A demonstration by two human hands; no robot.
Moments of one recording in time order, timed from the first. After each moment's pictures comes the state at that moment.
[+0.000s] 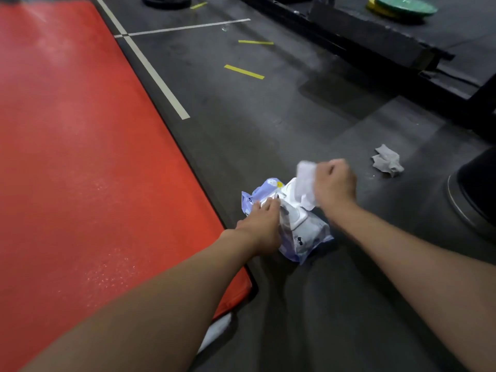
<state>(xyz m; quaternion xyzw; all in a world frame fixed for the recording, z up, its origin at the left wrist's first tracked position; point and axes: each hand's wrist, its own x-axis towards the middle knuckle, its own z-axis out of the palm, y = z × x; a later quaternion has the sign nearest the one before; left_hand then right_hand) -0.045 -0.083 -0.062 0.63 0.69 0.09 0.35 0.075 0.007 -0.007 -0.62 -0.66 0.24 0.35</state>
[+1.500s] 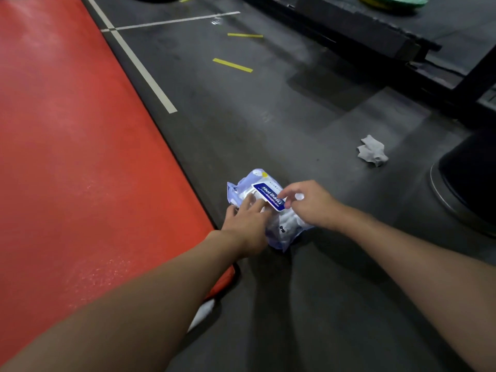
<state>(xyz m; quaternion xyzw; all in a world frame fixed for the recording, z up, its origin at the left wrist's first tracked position) -0.026 -0.094 -0.080 0.70 0.68 0.03 0.20 0.116 -0.010 -0.026 -0.50 -0.77 0.38 0.08</state>
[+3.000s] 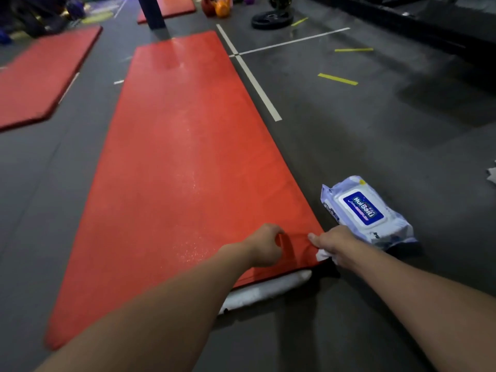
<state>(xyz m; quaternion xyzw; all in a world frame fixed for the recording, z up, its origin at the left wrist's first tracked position) -0.104 -0.234 -0.041 0.47 0.79 0.16 0.36 0.022 -0.104 -0.109 -0.63 -0.60 0.49 0.01</state>
